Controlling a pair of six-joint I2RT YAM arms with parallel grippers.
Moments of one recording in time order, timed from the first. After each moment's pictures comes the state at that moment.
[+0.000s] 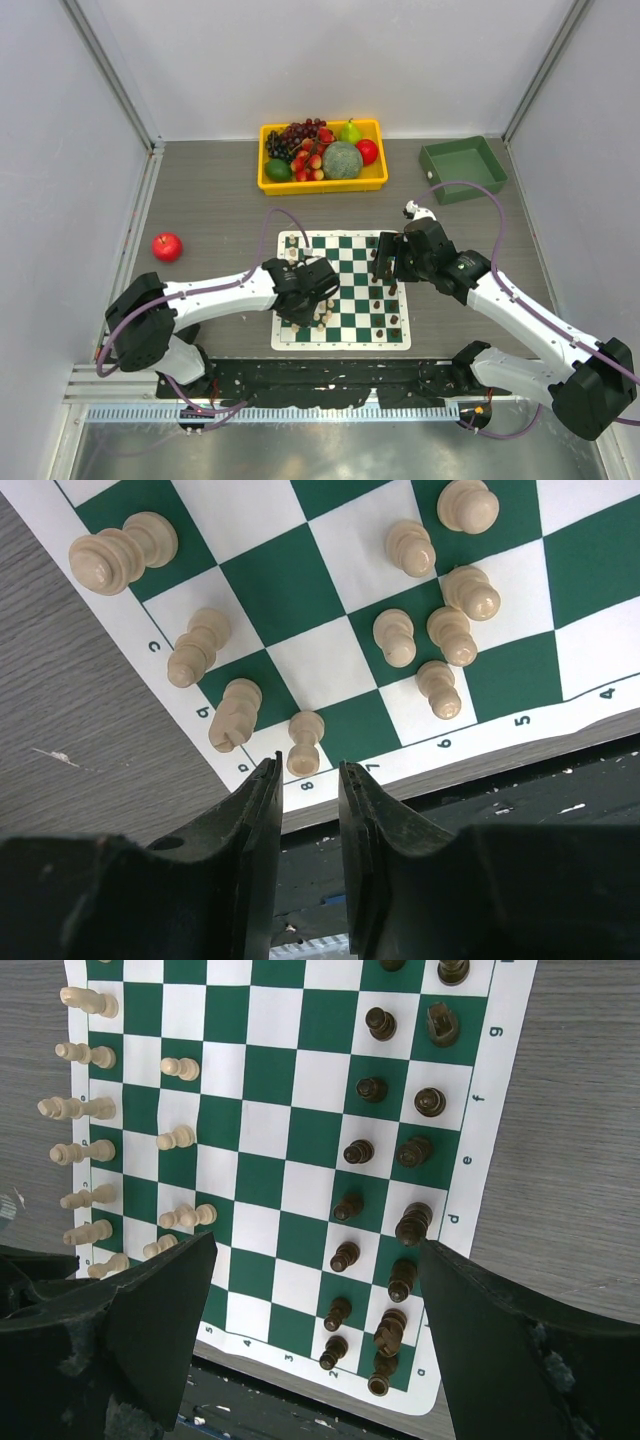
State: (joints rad) left arm -1.07 1.50 0.99 -0.83 -0.19 -0.63; right arm 0.59 1.04 0.79 -0.55 0.06 0.58
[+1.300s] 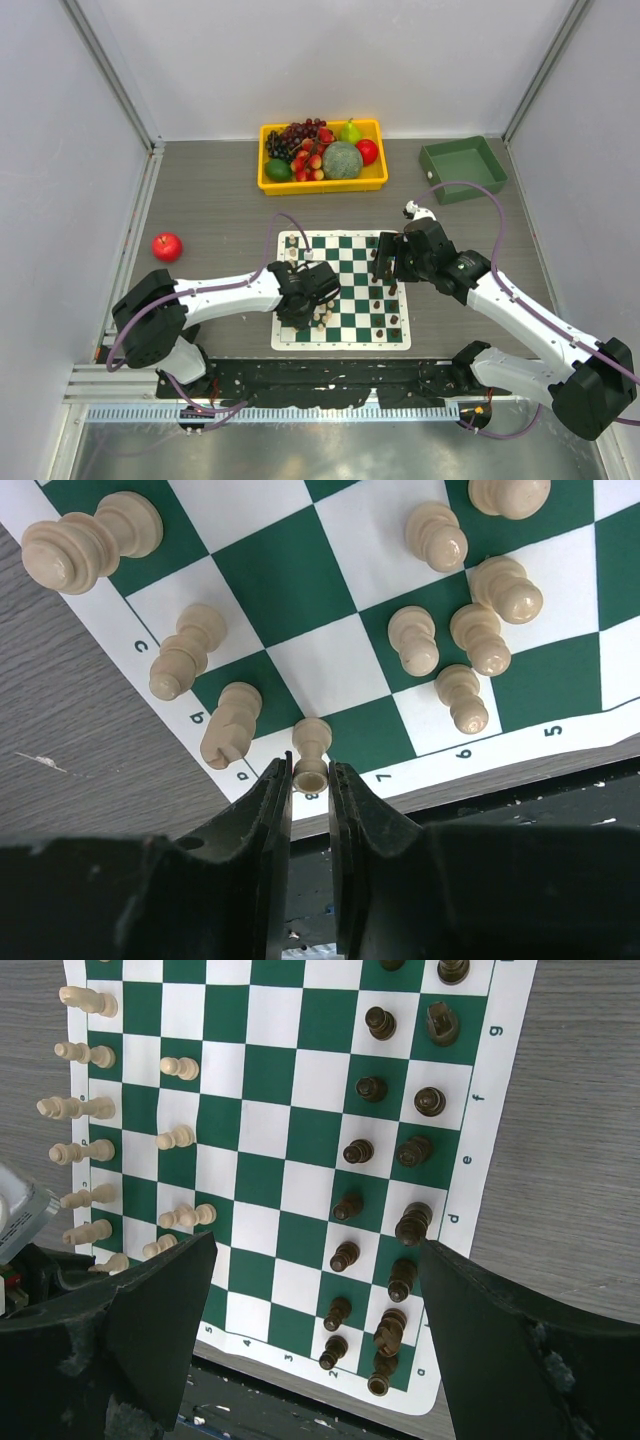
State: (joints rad) left arm -1.07 1.54 0.96 -0.80 -0.18 -0.63; right arm 0.59 1.04 0.79 -0.55 0.06 0.58
